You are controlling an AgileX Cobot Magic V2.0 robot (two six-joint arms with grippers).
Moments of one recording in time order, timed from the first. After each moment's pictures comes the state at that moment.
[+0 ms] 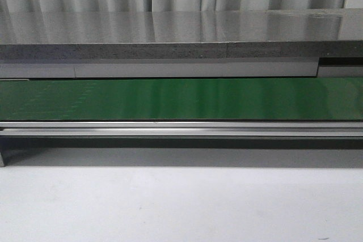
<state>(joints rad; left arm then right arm) -0.05 0.32 -0.24 -0.20 0.13 0.19 0.02 1.54 -1.28 -0.15 0.84 0.02</state>
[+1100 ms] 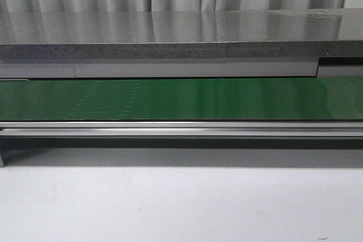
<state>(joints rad) -0.05 0.32 -0.24 -0.20 0.13 0.19 -0.39 1.86 -1.29 -0.17 0.77 -0.12</state>
